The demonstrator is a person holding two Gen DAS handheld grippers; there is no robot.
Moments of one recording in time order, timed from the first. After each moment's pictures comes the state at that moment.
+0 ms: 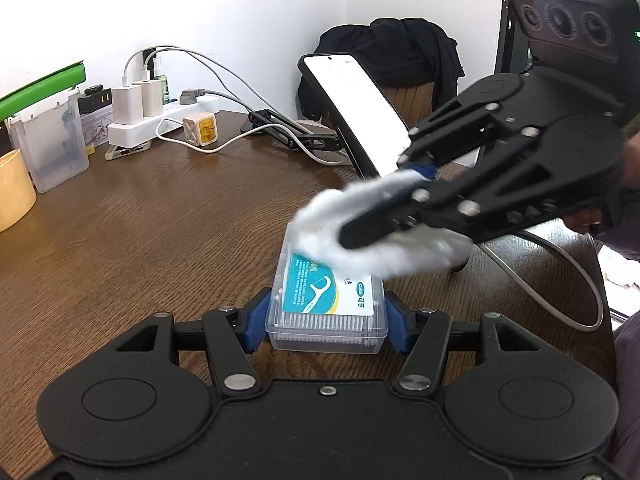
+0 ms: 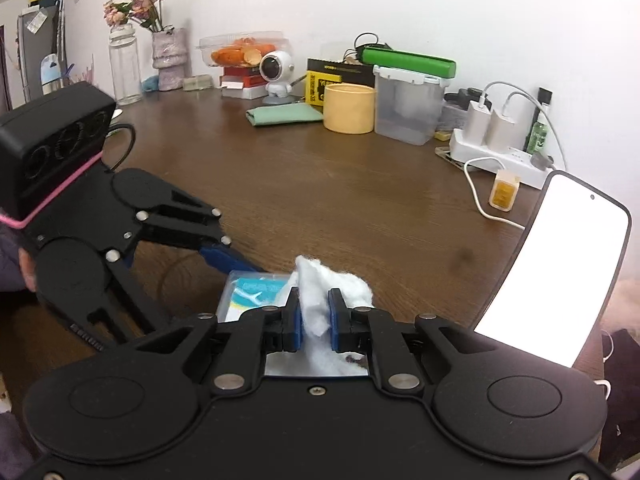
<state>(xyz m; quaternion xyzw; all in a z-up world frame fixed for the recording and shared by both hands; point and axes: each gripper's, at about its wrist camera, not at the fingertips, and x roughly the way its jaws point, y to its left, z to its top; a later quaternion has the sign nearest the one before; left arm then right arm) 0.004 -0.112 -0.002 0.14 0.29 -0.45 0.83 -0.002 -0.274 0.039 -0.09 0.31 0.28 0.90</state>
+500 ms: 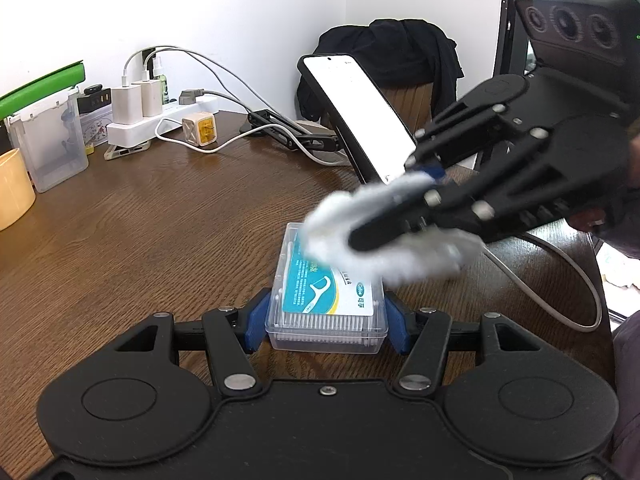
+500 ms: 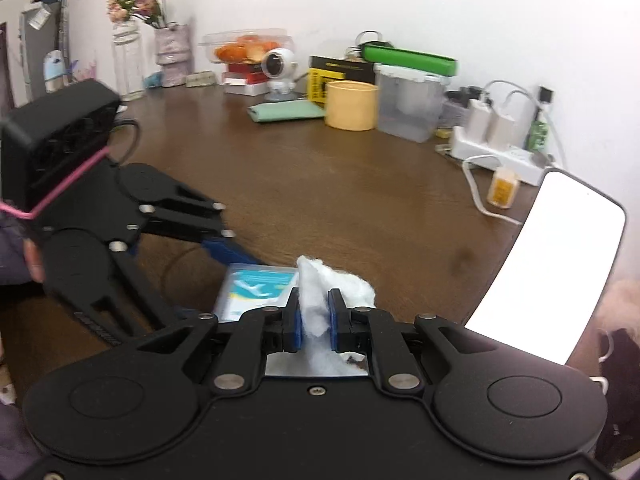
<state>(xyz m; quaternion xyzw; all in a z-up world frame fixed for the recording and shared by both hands) 0.004 -0.111 -0.001 0.14 0.29 -0.46 0.83 -0.006 -0.275 0.040 -0.09 0.32 0.29 0.90</state>
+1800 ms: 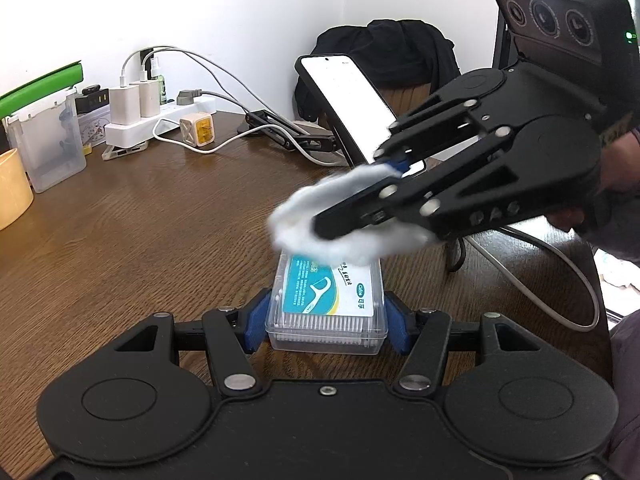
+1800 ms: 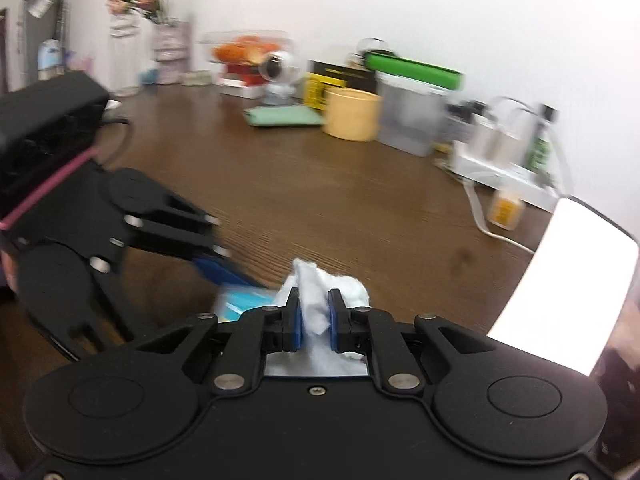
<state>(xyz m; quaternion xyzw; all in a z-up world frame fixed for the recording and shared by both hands) -0.003 -0.112 -0.001 0.14 0.29 -0.46 0.83 0.005 -0.268 0.039 -0.11 0.30 0.25 0.91</state>
